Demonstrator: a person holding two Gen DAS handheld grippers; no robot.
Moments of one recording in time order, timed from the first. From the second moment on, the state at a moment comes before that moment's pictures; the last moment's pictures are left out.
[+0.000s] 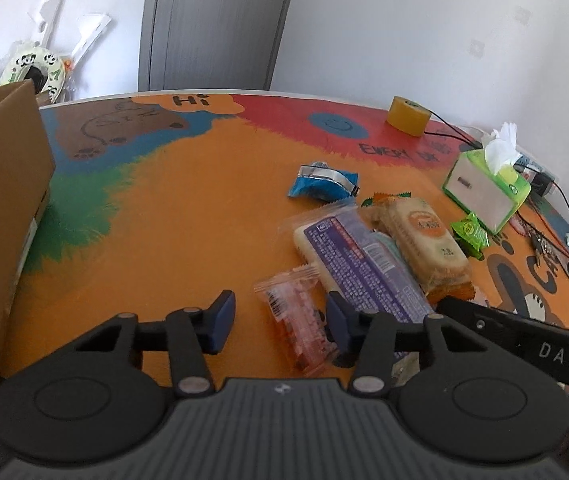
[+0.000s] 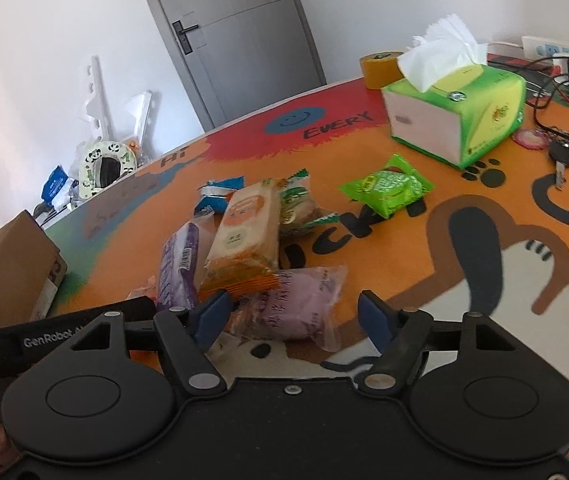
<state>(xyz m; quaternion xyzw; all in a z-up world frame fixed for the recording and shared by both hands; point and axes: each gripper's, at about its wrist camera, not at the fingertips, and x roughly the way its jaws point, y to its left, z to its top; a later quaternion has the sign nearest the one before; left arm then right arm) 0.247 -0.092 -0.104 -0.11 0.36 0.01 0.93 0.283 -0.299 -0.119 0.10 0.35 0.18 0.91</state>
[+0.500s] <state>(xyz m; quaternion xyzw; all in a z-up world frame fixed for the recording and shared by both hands) 0.232 -0.092 -0.099 -0.10 0.36 0.00 0.93 0.266 -0.306 -0.118 0.10 0.34 0.18 0.92</state>
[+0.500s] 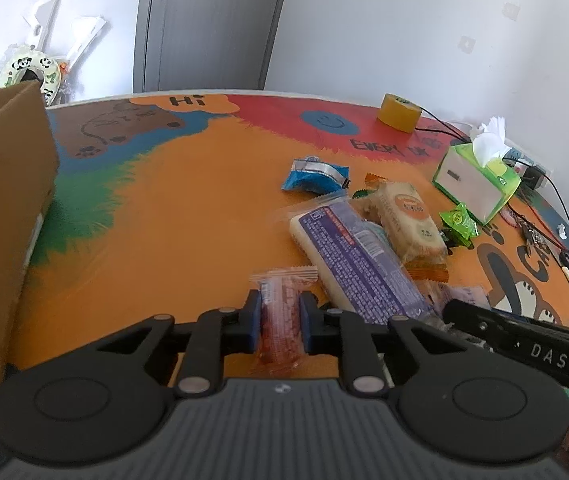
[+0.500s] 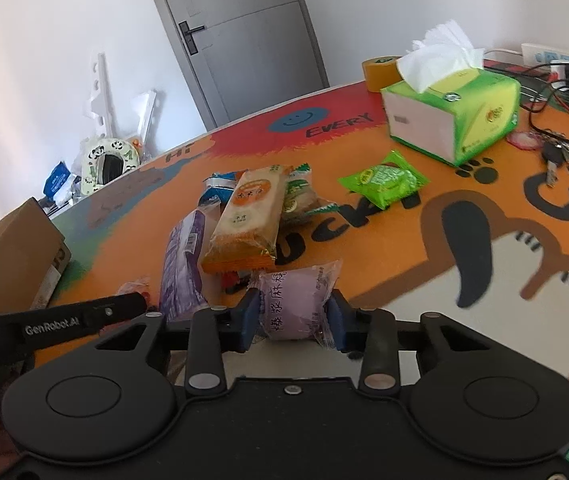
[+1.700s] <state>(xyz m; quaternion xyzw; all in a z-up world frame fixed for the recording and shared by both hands) 0.164 -0.024 -0.024 -0.12 0.26 0.05 0.96 0.229 -0.257 -0.050 0.10 0.26 0.23 0.93</state>
